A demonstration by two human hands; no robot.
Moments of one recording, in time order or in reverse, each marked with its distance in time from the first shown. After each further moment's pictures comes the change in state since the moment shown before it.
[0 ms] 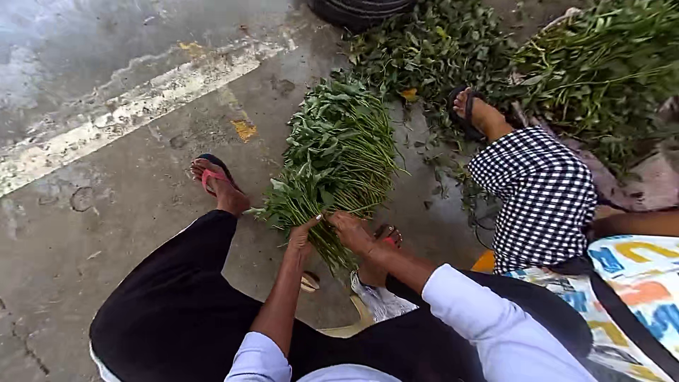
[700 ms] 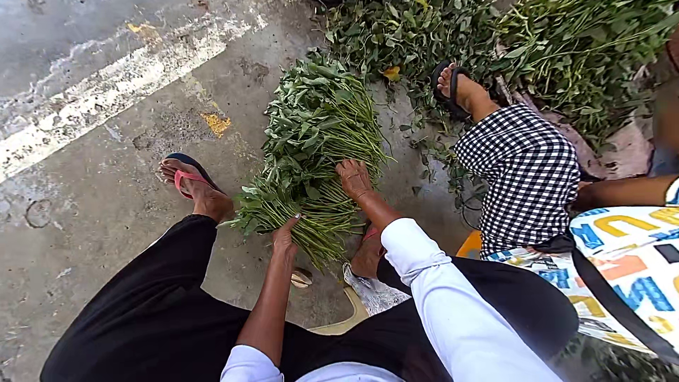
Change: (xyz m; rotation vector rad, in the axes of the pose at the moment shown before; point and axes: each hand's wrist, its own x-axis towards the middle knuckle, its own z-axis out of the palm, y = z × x) left_hand 0.009 -0.005 -0.005 -0.030 0.317 -0.034; right_hand 0.084 0.110 -0.031 -0.331 0.260 0.208
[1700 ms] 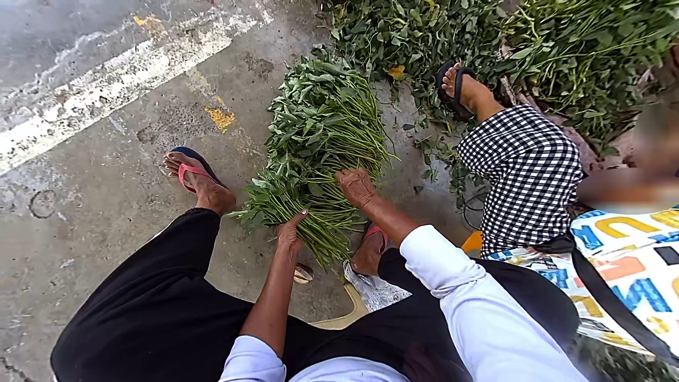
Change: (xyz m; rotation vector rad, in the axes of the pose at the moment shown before) left_hand -0.004 -0.002 0.002 -0.005 -0.066 -0.019; right_hand -0.031 -0.027 -0.027 -0.005 -0.068 -0.119
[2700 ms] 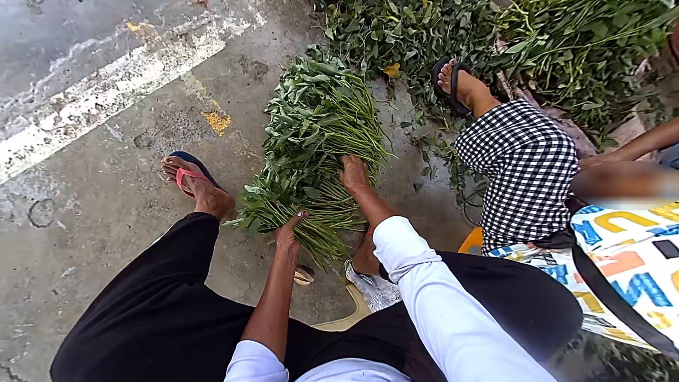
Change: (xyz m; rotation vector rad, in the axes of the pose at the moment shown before) left_hand 0.005 -0.002 -0.004 -0.029 0.004 0.046; right_hand 0.043 0.024 0.027 0.258 0.066 0.443
